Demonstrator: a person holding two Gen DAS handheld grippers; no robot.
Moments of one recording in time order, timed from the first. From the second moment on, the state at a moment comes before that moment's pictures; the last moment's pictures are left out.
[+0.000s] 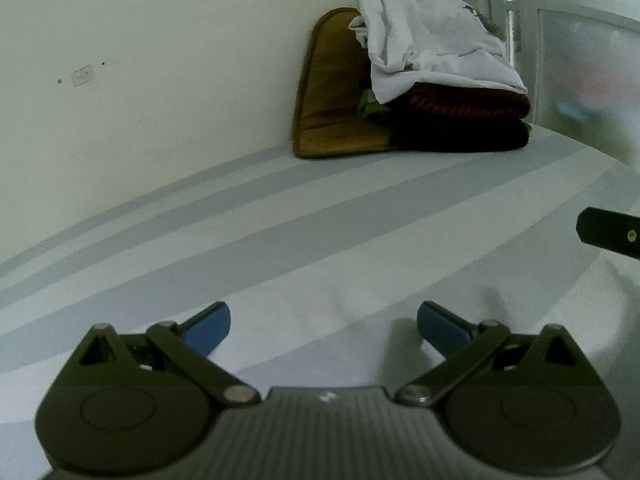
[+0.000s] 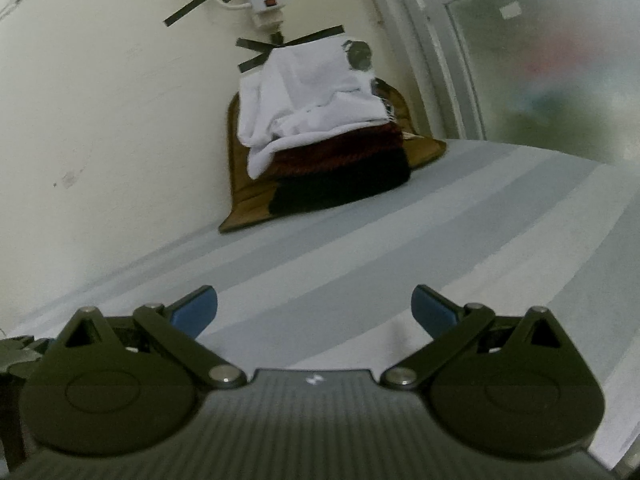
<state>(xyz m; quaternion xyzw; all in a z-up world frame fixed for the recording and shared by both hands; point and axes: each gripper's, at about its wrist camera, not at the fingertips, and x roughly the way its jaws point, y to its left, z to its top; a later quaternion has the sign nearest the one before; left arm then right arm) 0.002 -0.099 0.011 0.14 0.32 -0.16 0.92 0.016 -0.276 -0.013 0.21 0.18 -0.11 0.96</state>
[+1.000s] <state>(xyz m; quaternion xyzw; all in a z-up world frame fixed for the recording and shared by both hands) 0.003 -0.097 0.011 0.13 0.33 -0.17 0.92 0.017 -0.268 -0.014 0.21 0.19 -0.10 0.95</state>
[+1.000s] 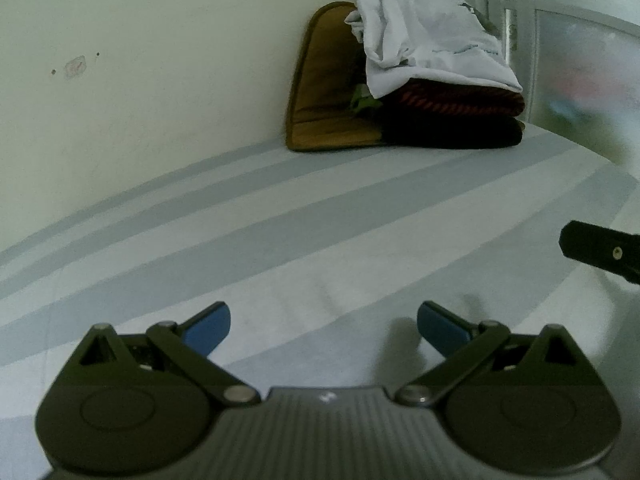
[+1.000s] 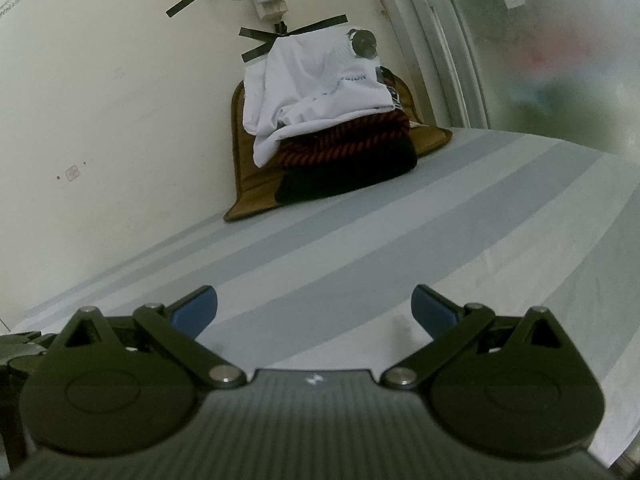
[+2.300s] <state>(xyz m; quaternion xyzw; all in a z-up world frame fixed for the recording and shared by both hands) 0.004 -0.098 0.011 0.14 0.33 -0.16 0.92 0.015 -0.264 -0.014 0.21 0.20 -0.10 0.95</state>
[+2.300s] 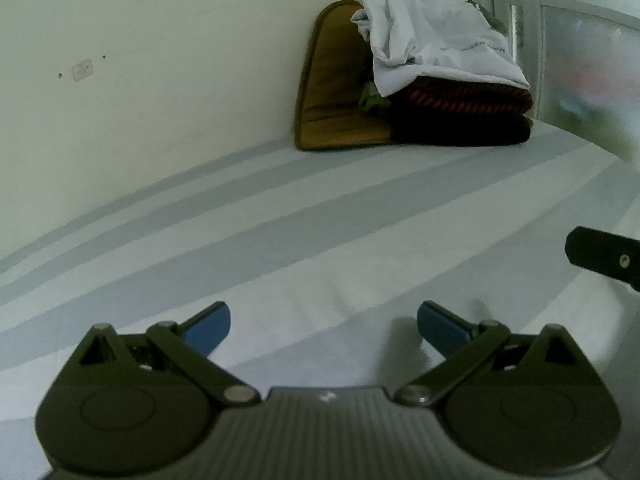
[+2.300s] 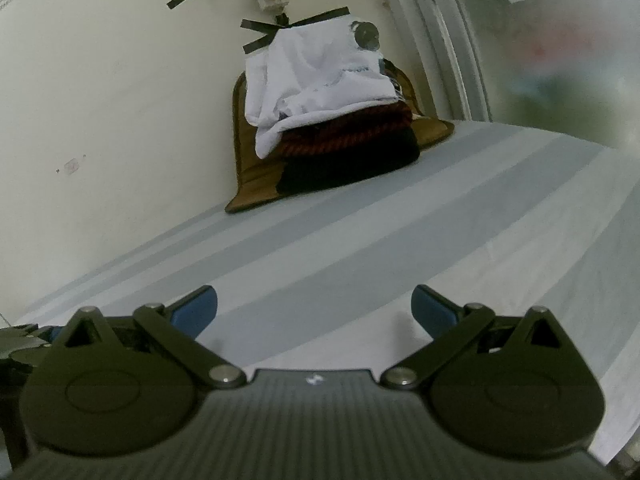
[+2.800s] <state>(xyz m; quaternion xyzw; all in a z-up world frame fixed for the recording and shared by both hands) 0.005 -0.100 0.009 0.14 0.33 -0.15 0.92 0.016 -0.265 -0.012 0.20 0.20 -0.10 0.95</state>
